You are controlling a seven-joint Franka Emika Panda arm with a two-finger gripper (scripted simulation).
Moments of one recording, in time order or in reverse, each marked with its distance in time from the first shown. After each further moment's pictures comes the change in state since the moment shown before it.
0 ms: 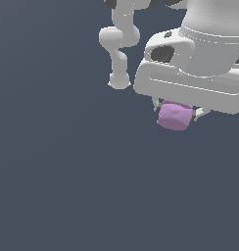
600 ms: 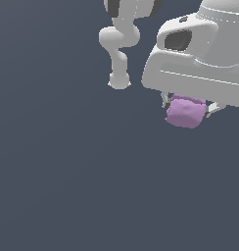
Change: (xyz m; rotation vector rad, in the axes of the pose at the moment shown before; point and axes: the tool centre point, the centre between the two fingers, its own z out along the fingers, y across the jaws) arm 0.003 -0.015 -0.020 0.000 0.000 0.000
